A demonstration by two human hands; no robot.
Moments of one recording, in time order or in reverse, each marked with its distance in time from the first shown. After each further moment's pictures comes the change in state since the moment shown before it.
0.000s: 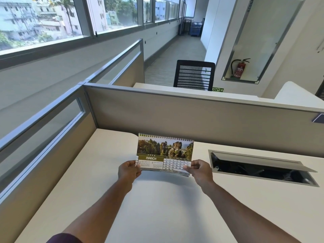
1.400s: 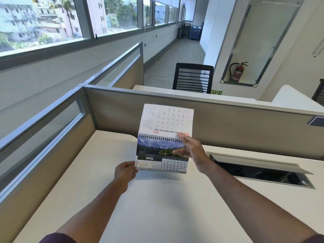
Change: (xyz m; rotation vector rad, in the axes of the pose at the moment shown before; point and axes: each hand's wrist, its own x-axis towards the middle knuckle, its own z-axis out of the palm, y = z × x) left_hand 0.003 0.004 -0.010 -0.013 -0.048 0.009; right_hand -0.009 -0.104 -0.019 0.295 -0.410 -0.241
